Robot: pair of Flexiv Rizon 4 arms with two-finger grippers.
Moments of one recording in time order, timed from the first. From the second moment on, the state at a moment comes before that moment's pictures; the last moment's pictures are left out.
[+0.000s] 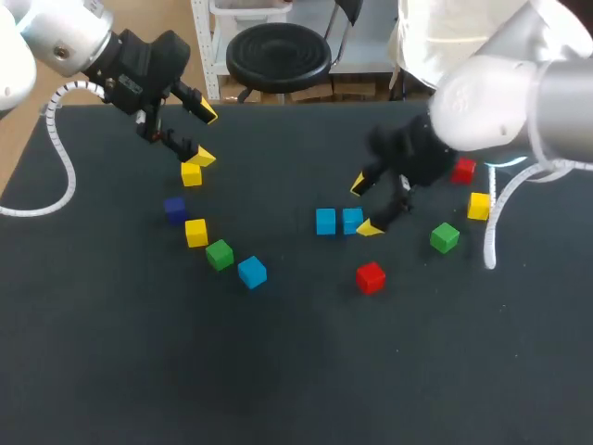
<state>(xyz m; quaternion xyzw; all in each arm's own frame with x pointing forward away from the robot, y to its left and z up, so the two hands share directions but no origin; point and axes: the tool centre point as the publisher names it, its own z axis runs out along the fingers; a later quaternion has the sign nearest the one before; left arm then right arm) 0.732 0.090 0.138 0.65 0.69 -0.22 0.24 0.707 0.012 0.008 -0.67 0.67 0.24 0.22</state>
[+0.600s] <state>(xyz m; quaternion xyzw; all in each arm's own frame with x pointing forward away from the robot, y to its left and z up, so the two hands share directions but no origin) 0.732 0.090 0.138 0.65 0.69 -0.22 0.24 0.688 -0.025 0.029 -0.66 0.64 0.27 0.30</state>
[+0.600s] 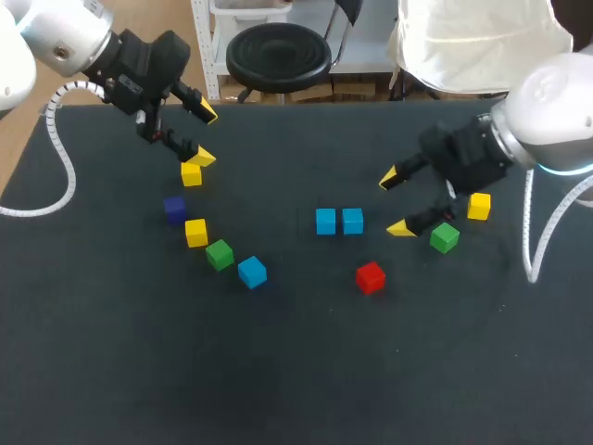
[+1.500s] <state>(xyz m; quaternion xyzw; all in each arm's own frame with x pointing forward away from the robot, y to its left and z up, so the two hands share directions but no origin) 0.732 0.090 0.138 0.65 0.69 -0.22 0.24 0.684 -0.027 0.032 -0.66 0.63 0.27 0.31</state>
